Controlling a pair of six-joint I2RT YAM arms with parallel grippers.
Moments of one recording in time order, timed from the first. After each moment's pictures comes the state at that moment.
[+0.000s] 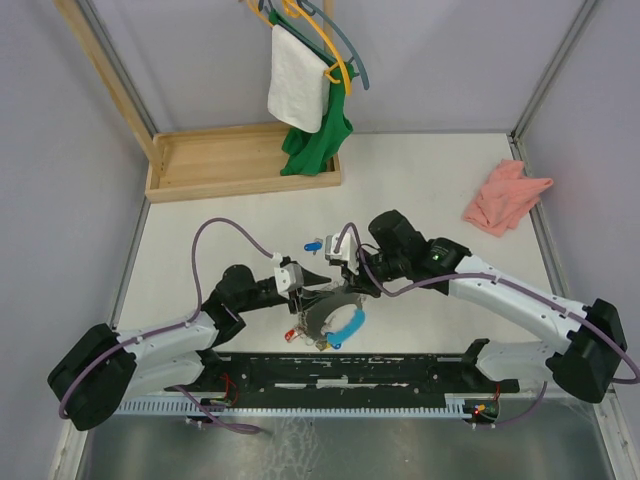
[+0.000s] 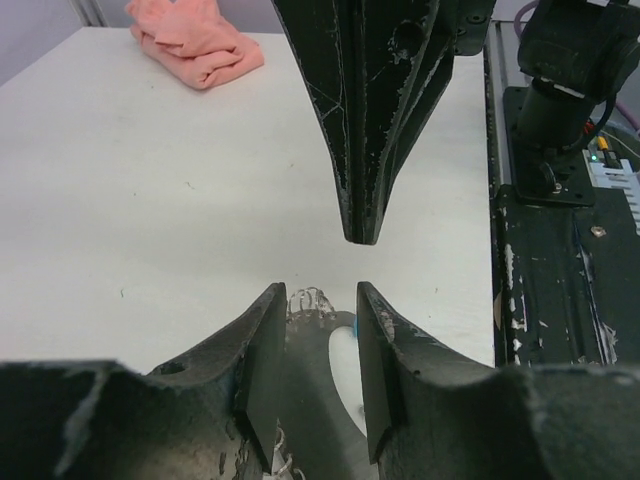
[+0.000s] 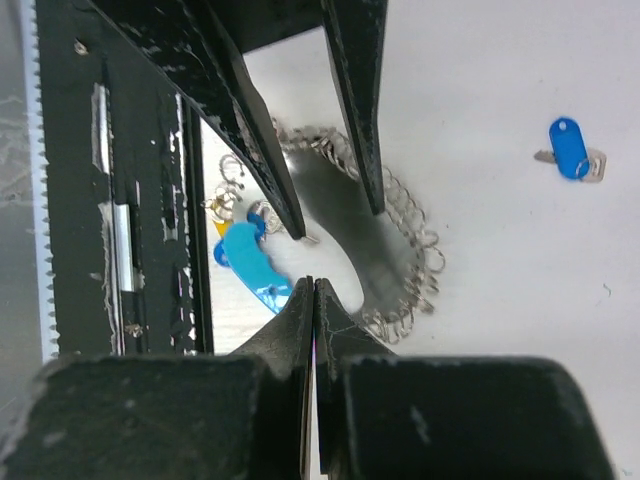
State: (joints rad) left arm -0.77 1.02 0.22 0.81 0.58 0.10; right arm 0.86 1.23 0.99 -0.52 -0.52 -0.41
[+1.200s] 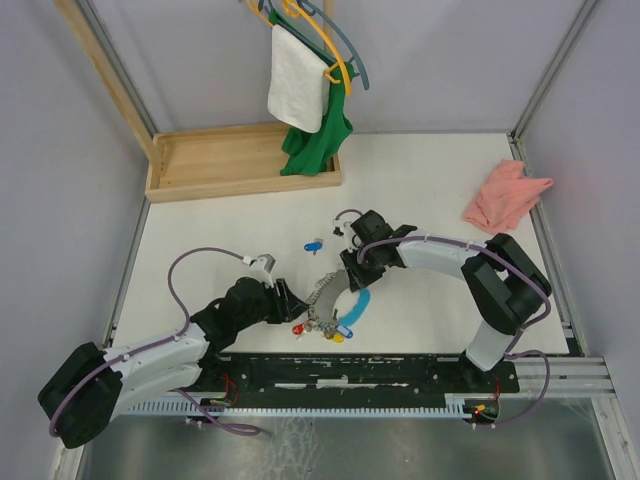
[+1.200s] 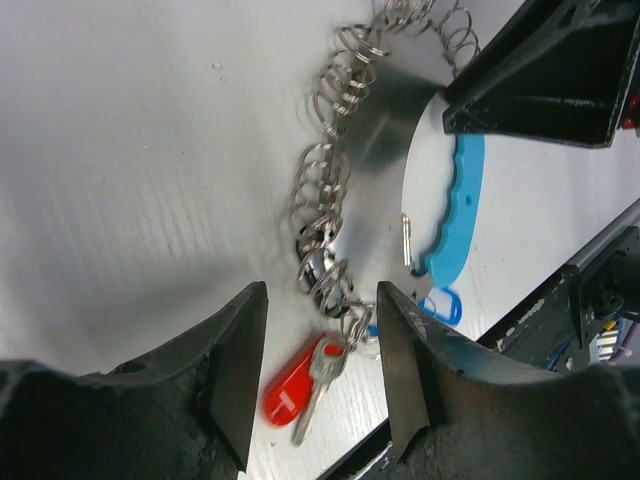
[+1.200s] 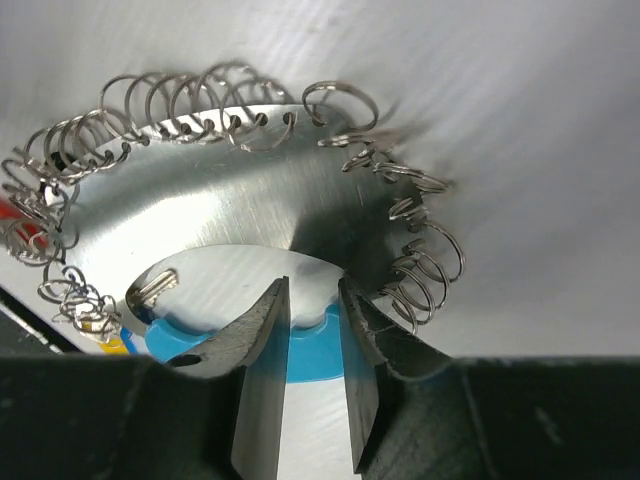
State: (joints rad) left arm -0.77 0.86 0.13 0.17 0.04 -0.79; right arm 0.73 1.73 0.98 -0.40 -0.27 0.15
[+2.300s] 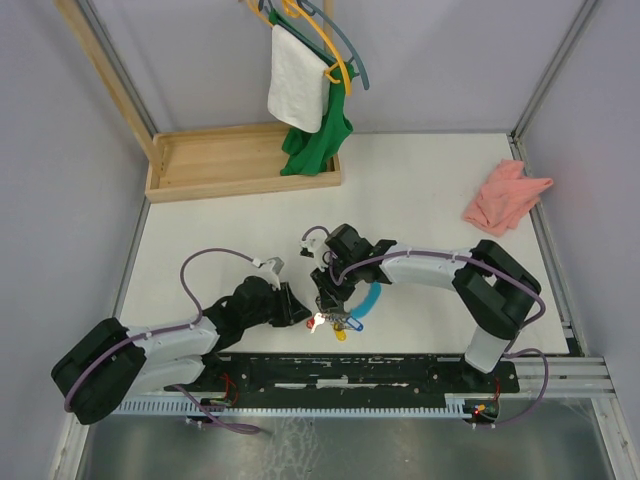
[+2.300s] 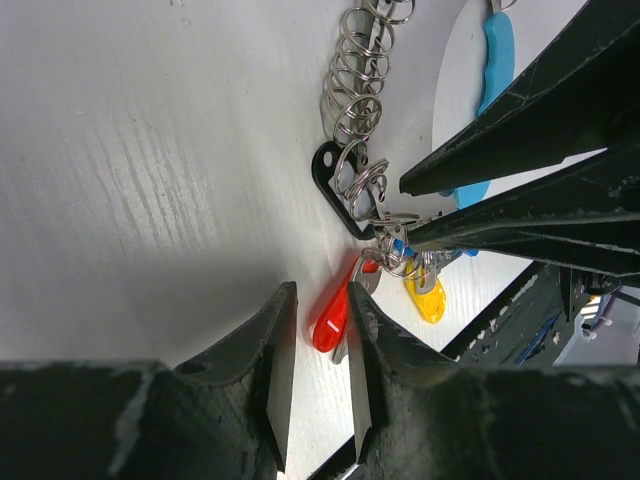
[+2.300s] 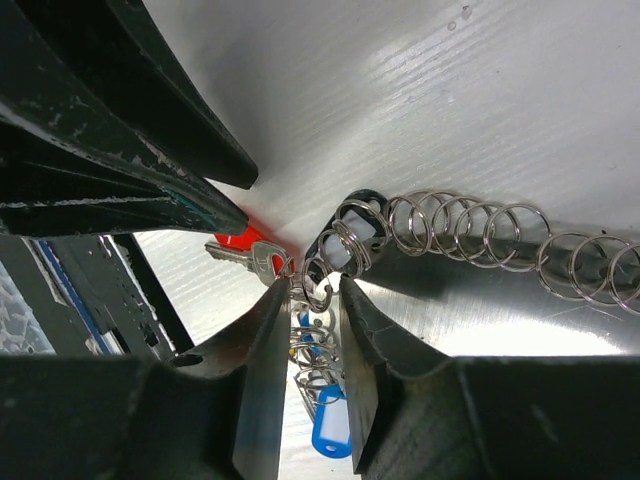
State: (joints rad) left arm -0.77 1.06 0.13 0.32 0.14 -0.84; right arm 0.89 1.73 1.00 -0.27 -0.43 0.08
